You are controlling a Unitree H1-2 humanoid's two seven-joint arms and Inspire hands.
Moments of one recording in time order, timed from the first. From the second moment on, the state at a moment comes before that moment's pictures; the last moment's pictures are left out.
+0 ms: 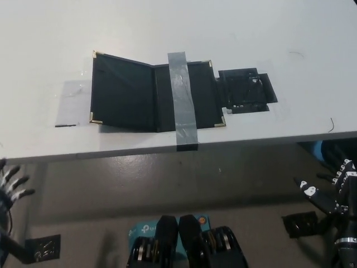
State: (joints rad) left_arm 0.01 0.25 0.25 -0.19 -0.21 0.04 -0.07; right_arm -0.13 -0.04 -0.15 0.14 -0.10 -0.06 -0.20
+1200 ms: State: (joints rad) left_arm -0.50 0.31 0.22 0.21 -0.29 0.33 -0.04; right_arm -0.13 -0.03 -0.15 0.14 -0.10 -0.04 -0.20
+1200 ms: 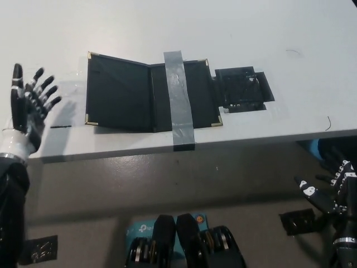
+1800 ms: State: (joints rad) left_arm -0.49 0.33 0.18 0.27 -0.21 0.33 -0.04; right_arm -0.15 -0.03 -0.14 0.14 -0.11 -0.03 -0.20
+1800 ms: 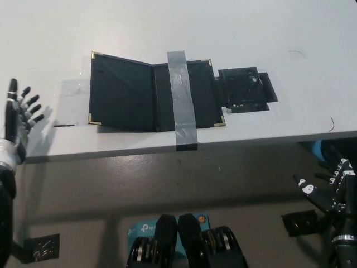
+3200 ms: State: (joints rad) left_arm -0.57 0.06 0.03 0.30 -0.21 0.32 -0.02; right_arm -0.16 -0.03 -0.13 0.14 -0.11 -0.01 -0.20
